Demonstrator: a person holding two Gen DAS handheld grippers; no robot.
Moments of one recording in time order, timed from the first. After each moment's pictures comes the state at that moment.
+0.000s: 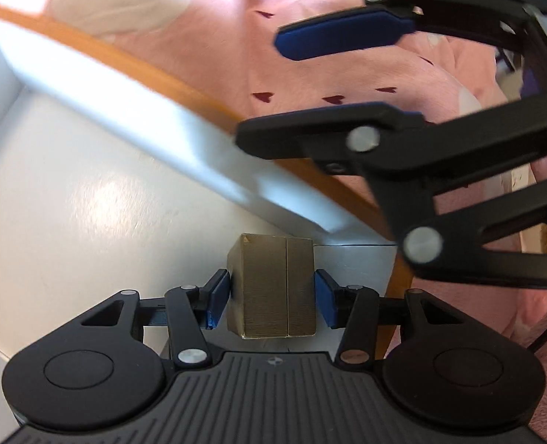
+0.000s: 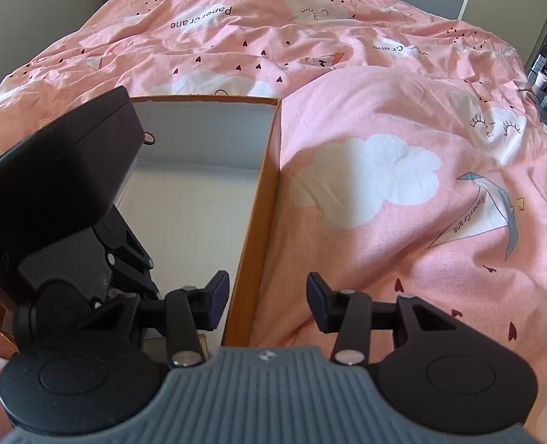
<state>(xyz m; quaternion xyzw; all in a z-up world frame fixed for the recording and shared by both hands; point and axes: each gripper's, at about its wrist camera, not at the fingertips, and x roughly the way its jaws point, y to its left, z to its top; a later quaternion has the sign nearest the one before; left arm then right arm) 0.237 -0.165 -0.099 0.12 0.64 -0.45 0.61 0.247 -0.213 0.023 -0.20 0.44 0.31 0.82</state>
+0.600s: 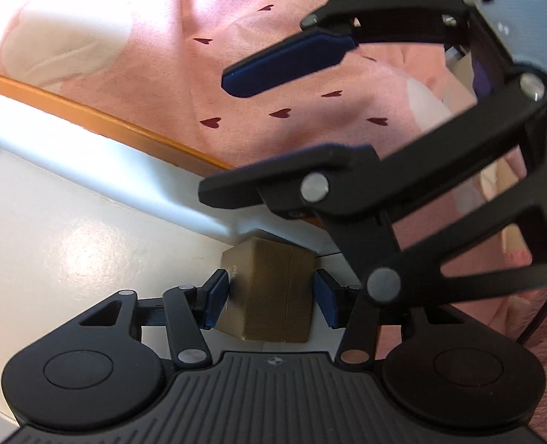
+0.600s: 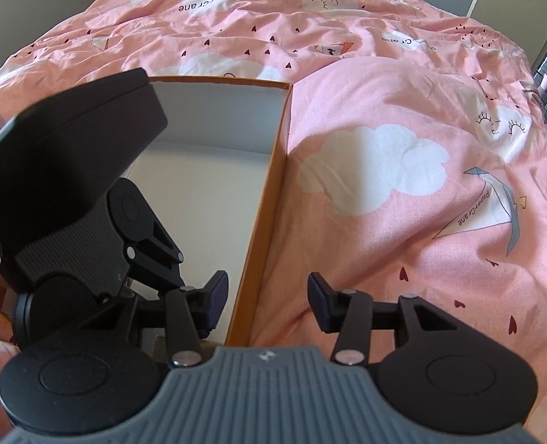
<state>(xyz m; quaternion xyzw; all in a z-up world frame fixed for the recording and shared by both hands) 0.208 -0.151 -0.111 0.12 0.58 -0.54 0.60 0.239 -0.209 0.021 -0.22 0.46 0.31 0.80</state>
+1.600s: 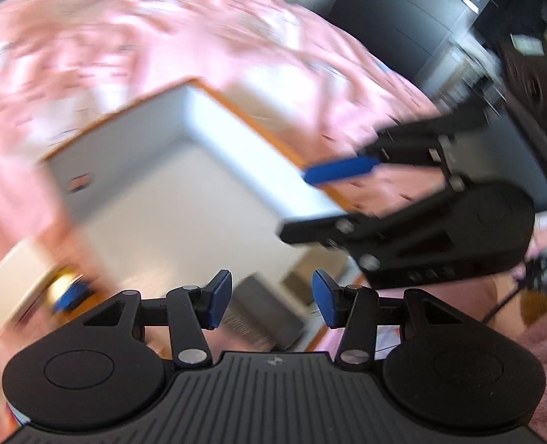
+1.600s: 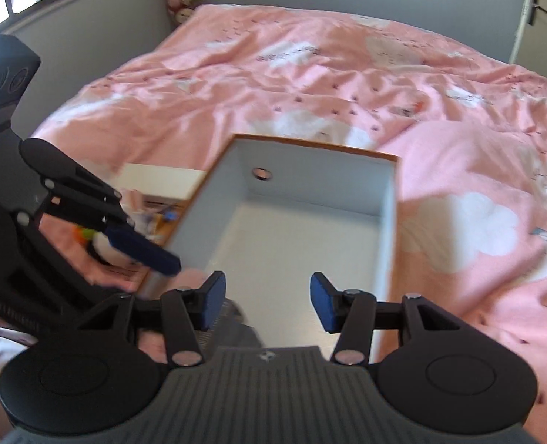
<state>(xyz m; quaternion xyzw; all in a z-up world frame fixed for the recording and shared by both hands) 0.153 0.032 -0.028 0.00 0.51 -0.31 0.80 0.172 -0.160 0.061 -0.17 0.40 0.42 0.80</state>
